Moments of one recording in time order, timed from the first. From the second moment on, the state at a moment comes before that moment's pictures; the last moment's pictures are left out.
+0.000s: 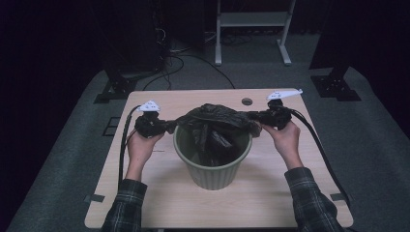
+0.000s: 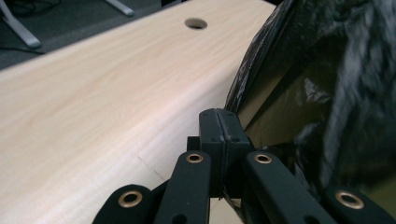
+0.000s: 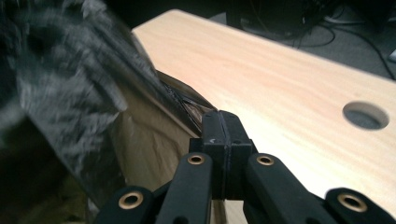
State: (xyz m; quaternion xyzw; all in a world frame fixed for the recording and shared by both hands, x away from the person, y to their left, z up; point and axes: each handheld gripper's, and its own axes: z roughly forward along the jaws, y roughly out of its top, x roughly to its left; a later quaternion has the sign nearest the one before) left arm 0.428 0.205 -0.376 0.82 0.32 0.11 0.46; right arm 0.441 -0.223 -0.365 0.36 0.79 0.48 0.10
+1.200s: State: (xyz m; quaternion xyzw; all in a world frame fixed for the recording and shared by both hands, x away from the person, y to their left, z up) left arm 0.380 0.222 -0.313 0.79 0.22 0.13 0.56; right arm 0.369 -0.227 -0.299 0.23 0.77 0.59 0.04
